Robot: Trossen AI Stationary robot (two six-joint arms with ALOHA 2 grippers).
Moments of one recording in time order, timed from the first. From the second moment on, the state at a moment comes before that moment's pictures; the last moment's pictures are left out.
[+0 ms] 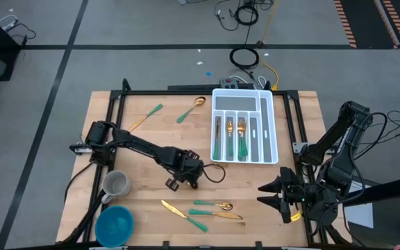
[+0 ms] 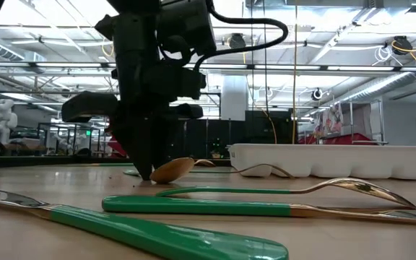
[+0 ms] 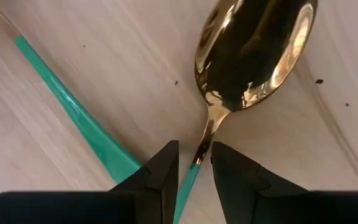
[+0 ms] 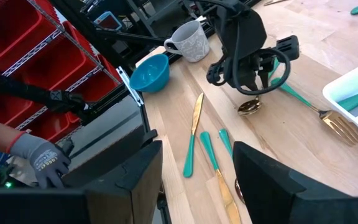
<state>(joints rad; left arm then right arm) -0.18 1.94 1.22 -0.63 -0.01 0.46 1.01 1.21 1.11 -0.63 0.88 1.28</state>
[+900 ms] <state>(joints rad) -0.17 1.95 1.47 -0.95 0.04 -0.08 1.01 1.21 1.11 -0.63 0.89 1.26</state>
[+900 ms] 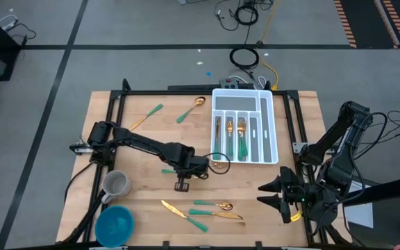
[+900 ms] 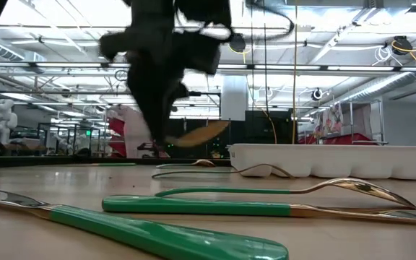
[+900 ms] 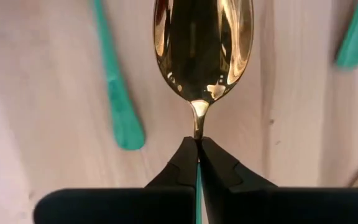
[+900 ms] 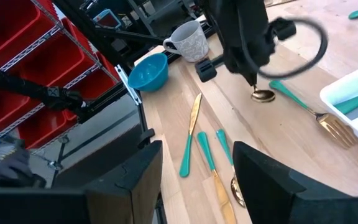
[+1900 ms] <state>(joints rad) 0.21 2.04 1.79 -0.41 -0.33 -1.11 1.01 1.21 1.11 -0.63 0.89 1.19</state>
